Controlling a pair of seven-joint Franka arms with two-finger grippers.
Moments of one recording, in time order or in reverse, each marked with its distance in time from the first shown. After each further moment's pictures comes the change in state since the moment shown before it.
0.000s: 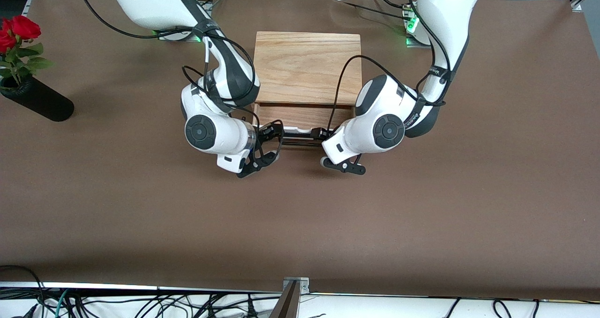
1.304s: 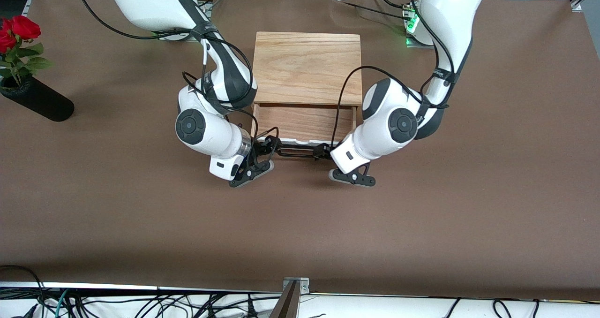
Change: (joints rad) left arm 0.005 0.000 0.002 -0.031 0.006 0.281 0.016; right arm -0.006 -0.003 -0.018 -0.010 -0.010 0.196 -0.015
